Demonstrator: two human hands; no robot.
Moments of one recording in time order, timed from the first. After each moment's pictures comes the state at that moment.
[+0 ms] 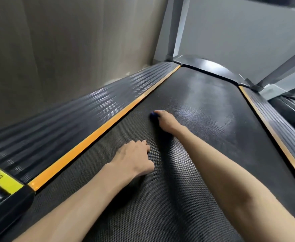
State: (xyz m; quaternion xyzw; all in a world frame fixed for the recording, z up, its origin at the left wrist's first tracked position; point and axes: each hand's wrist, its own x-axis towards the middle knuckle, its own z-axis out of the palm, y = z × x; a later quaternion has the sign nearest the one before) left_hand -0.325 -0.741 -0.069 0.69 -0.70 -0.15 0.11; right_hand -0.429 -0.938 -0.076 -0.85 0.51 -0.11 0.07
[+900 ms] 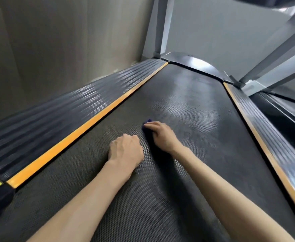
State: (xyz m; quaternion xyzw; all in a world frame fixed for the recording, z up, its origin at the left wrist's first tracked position) left_hand -0.362 -0.738 -0.055 0.76 -0.64 -0.04 0.11; right_hand -0.487 -0.859 -0.089 -0.87 0.45 -0.19 0.04
